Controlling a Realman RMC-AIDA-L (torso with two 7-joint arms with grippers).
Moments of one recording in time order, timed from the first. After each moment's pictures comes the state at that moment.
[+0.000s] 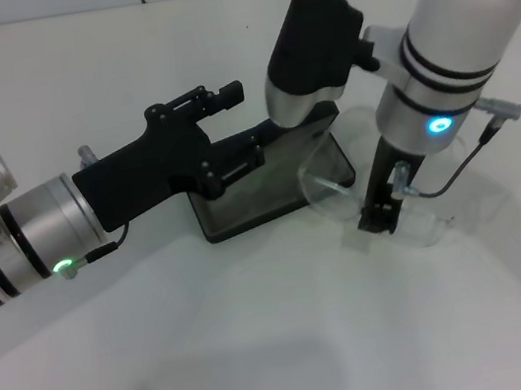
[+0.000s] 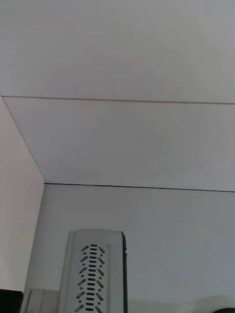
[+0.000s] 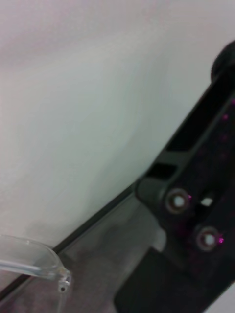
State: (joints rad) left arm -0.43 -2.09 1.19 0.50 1.27 1.37 -0.95; right arm 1.03 2.02 -1.91 -0.97 -2.33 -1.36 2.67
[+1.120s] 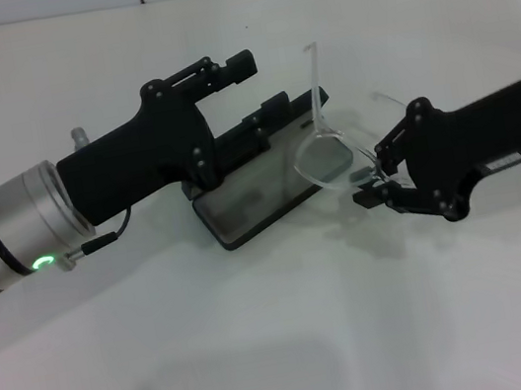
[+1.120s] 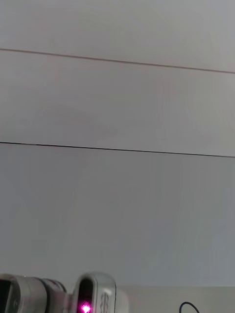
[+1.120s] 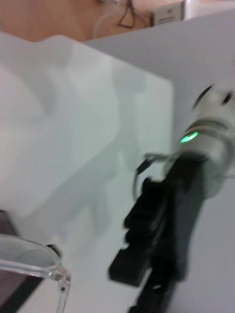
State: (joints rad) left arm -0.44 -2.08 1.18 0.51 1.21 1.56 -0.99; right arm 0.47 2.02 -1.37 -1.25 -1.88 -1.47 1.56
